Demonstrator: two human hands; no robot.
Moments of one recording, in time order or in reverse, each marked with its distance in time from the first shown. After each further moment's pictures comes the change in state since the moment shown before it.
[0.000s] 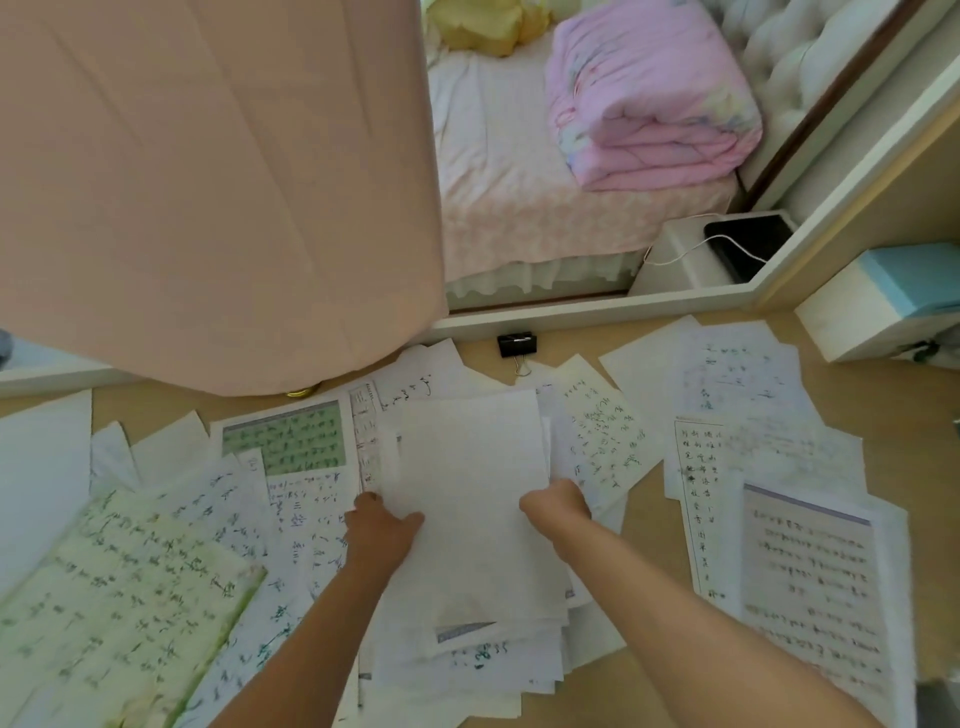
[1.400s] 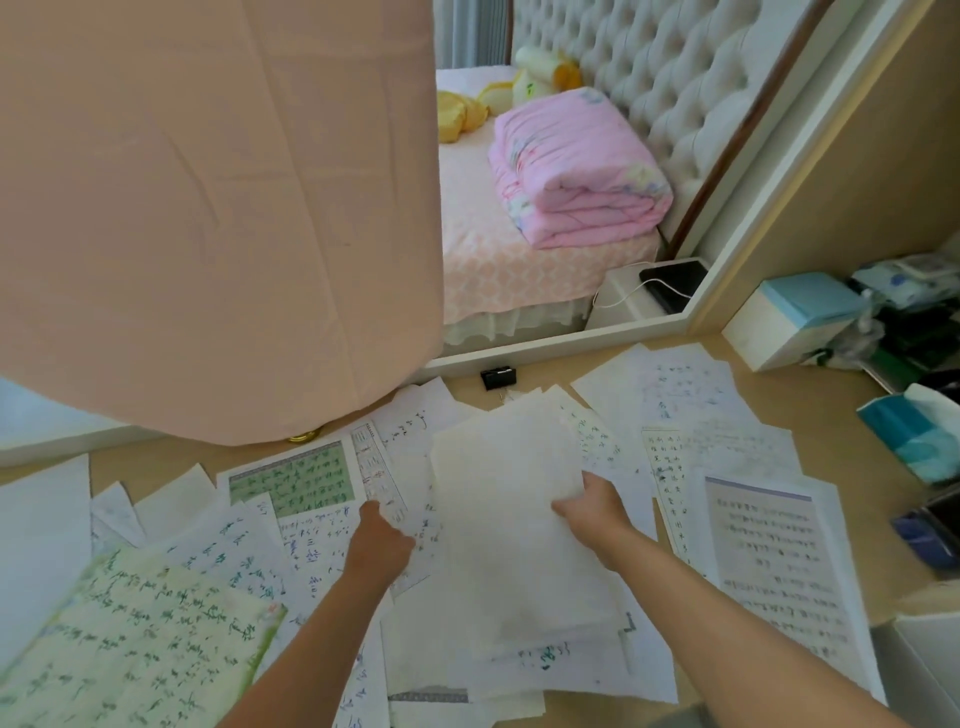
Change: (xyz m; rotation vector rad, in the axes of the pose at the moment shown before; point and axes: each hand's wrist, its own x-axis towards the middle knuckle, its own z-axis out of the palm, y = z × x) left_hand -0.006 0.000 -0.043 0.082 -0.159 0.210; right_hand -0.064 0.022 -0.050 0.214 0.095 -0.333
